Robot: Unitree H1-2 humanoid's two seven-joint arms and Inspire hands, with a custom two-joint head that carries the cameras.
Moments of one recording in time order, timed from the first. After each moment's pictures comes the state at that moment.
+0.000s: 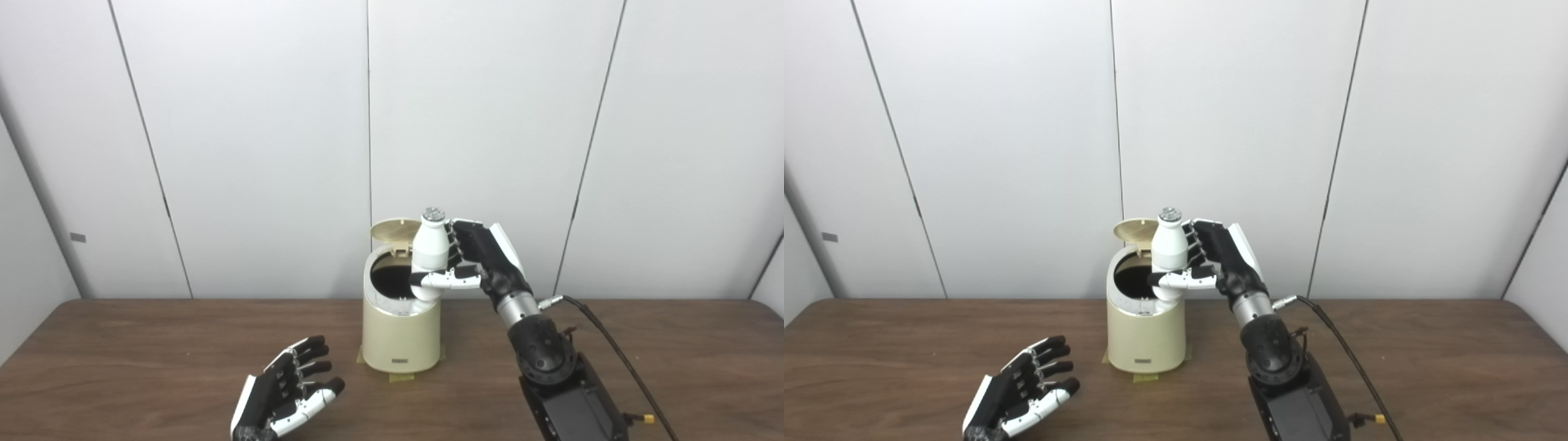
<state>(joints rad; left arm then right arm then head) -0.16 0.04 0.05 0.06 -0.08 -0.02 -0.07 -0.73 -0.07 0.10 0.39 -0.27 0.01 -0.07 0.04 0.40</state>
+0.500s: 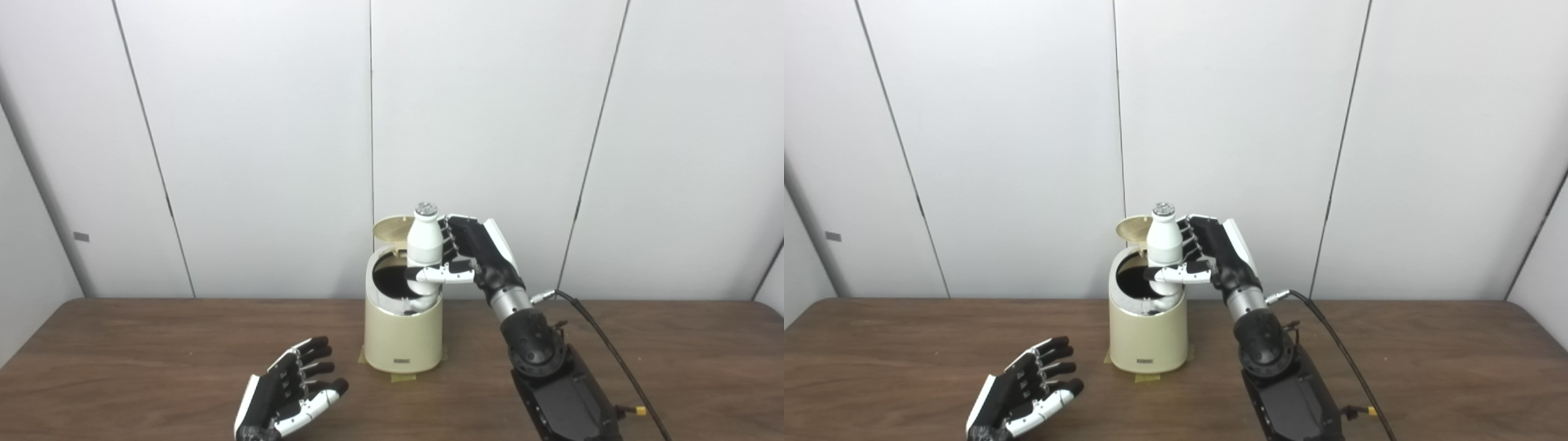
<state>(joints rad) -0.16 0.04 0.04 0.06 -0.06 -0.02 -0.06 -0.78 -0.06 0.10 0.49 -0.27 -0.05 -0.11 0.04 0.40</state>
